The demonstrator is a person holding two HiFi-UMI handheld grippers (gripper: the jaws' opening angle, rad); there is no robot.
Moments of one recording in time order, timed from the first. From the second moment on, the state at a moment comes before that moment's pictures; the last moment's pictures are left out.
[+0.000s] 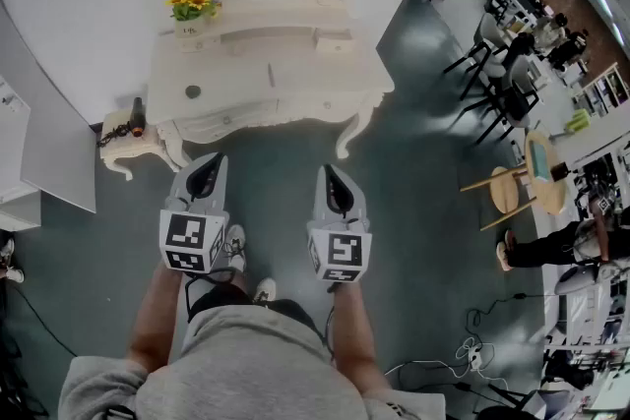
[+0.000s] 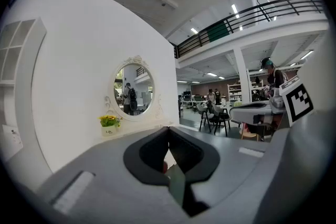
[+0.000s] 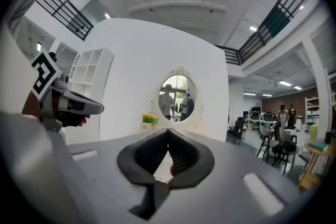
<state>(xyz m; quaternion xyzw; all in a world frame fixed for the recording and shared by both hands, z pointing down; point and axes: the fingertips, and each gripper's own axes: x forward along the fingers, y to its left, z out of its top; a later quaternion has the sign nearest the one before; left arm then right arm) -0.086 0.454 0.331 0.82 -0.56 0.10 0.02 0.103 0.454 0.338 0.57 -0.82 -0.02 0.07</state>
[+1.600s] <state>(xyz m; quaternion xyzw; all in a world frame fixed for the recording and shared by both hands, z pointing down) -0.134 0.212 0.354 0.85 -0.51 0.12 0.03 0.042 0.235 0.361 0.61 -0.79 0.02 0.09</state>
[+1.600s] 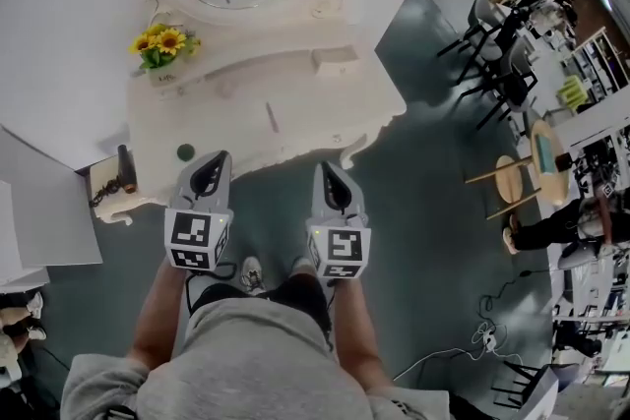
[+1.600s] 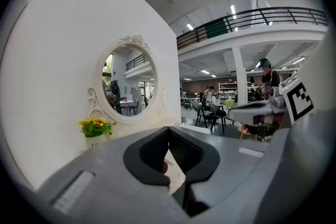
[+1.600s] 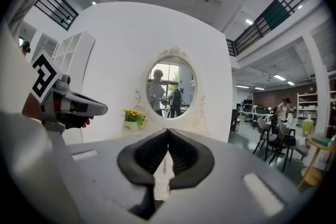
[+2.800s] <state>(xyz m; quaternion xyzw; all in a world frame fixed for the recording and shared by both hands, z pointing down) -0.161 0.041 0.487 0.73 -0.64 0.18 0.17 -0.005 -0.003 0.529 0.43 -0.87 0.15 0.20</state>
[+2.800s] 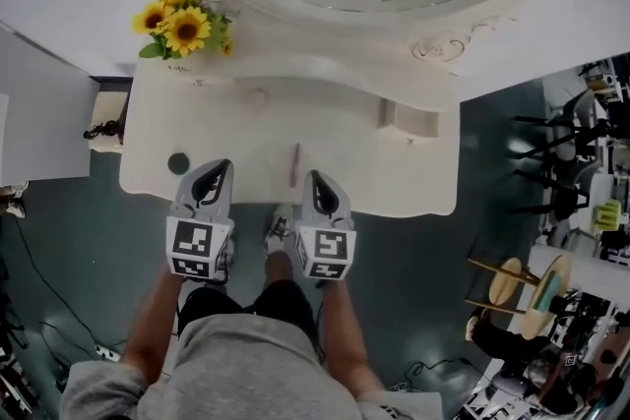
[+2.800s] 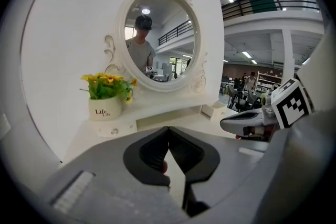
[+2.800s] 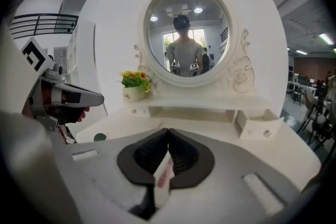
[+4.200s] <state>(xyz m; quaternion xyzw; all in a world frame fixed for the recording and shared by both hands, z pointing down) -0.178 0.043 0.566 0.68 -0.65 0.22 0.25 -0.031 -0.022 0.663 0.39 -0.82 0.21 0.37</state>
